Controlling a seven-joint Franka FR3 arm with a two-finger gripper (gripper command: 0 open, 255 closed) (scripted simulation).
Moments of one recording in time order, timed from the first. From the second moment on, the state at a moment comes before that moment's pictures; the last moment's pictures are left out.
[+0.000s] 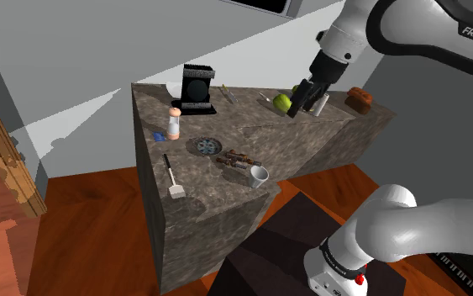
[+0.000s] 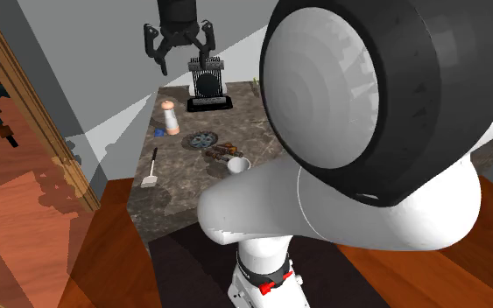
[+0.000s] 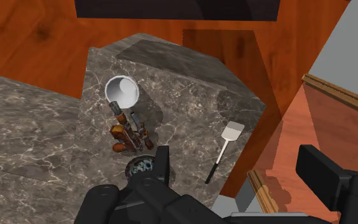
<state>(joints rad) 0.02 -0.77 0.05 -2.30 0.05 1.63 0.02</state>
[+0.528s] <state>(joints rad) 0.01 -0.66 -0.06 -2.35 0.05 1.76 -0.11</state>
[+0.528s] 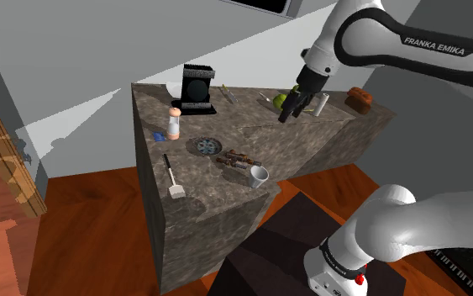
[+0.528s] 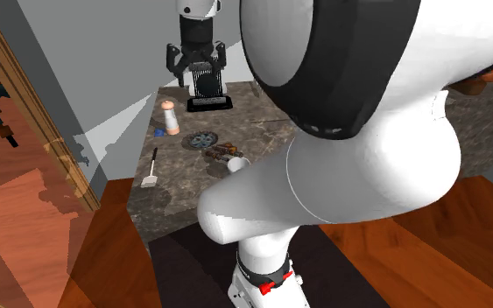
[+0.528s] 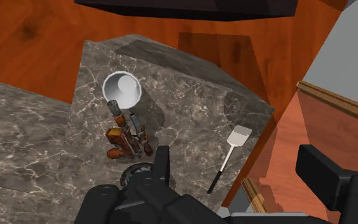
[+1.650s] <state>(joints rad) 0.01 -0.07 -0.30 -2.25 0.19 2.06 -0.55</state>
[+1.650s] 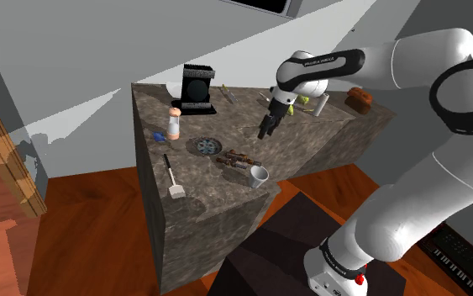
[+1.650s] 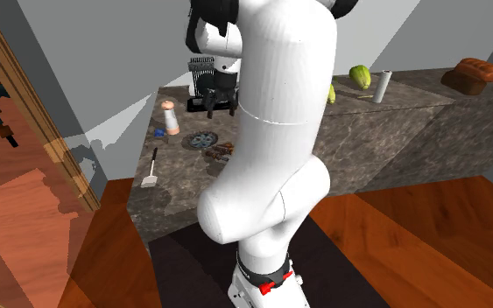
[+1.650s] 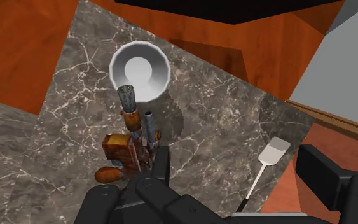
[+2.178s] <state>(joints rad) -0.04 0.26 -0.32 -2.06 0.34 2.08 -0.77</state>
